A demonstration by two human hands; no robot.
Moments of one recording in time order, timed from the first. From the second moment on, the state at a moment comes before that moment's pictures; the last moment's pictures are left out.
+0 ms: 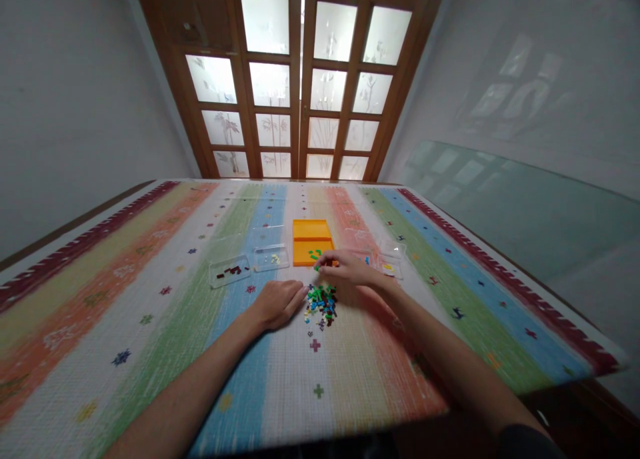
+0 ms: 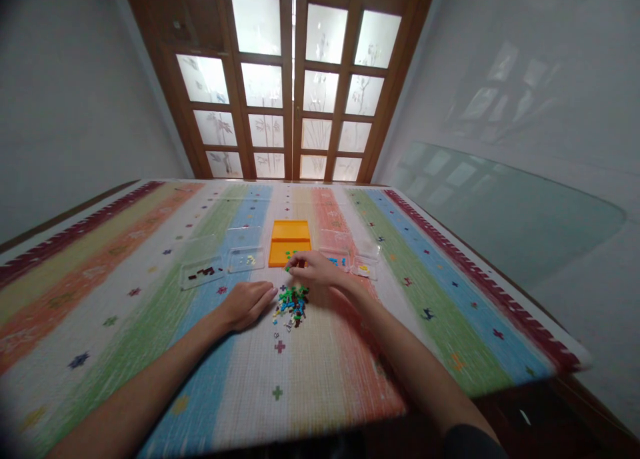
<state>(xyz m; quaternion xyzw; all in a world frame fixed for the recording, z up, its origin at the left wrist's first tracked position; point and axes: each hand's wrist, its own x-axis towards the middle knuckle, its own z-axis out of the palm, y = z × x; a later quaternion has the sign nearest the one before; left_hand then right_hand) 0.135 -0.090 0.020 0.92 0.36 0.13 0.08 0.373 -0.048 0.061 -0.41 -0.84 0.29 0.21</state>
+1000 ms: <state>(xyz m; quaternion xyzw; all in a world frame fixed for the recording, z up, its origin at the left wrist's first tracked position) 0.137 -0.089 0.021 0.92 0.37 0.12 0.08 0.335 0.017 0.063 -0.52 -0.84 0.15 0.11</state>
